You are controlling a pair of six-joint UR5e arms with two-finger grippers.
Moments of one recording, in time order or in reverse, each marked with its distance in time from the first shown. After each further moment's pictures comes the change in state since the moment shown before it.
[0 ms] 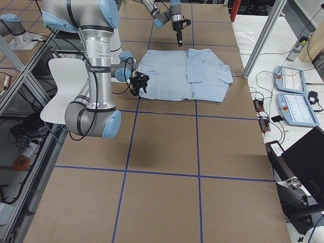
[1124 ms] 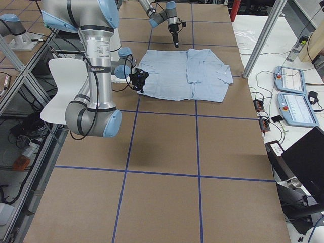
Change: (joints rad) left arm 0.071 0.156 -0.047 0.024 0.096 0.002; right arm -0.001 0.012 0.035 0.005 0.016 0.001
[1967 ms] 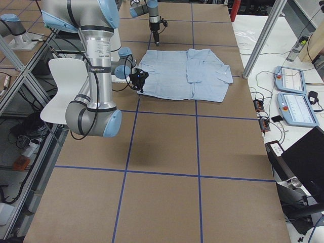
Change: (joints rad) left arm 0.306 0.187 -0.368 0.408 0.201 -0.201; right arm -0.003 0.003 -0.007 0.007 0.002 -0.001
